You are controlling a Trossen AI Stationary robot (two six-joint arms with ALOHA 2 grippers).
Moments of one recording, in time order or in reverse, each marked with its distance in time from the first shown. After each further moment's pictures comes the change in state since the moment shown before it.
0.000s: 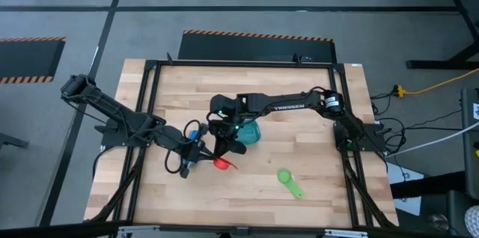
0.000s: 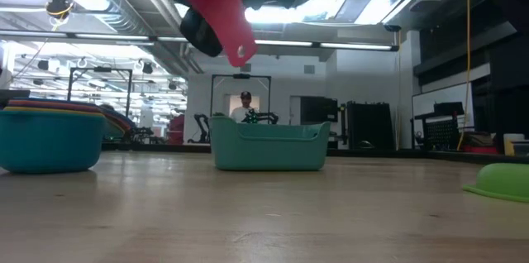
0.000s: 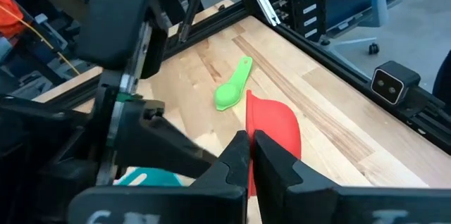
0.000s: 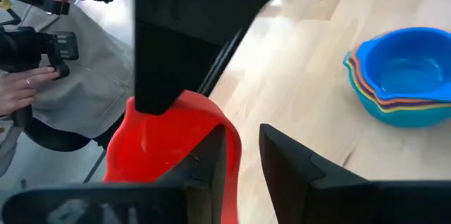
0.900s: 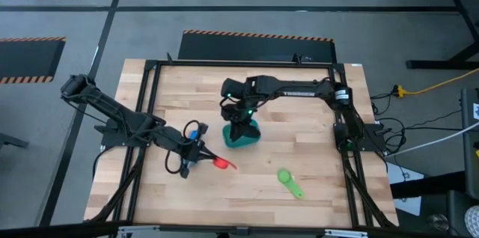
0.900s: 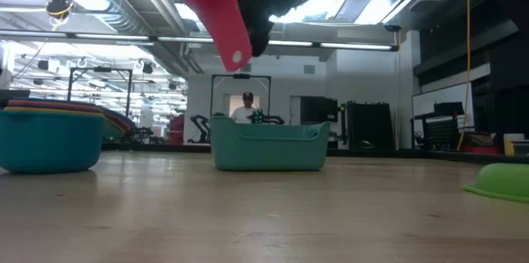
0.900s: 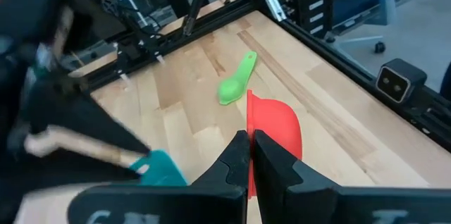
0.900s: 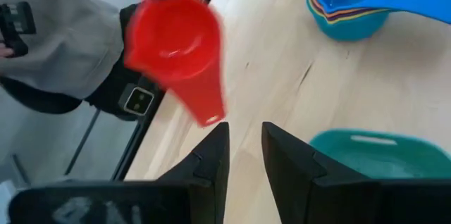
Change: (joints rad) left arm -0.003 -0.005 0.000 -0.022 -0.037 -0.026; right arm -0.097 -0.099 -0.001 -0.386 0.042 -0.230
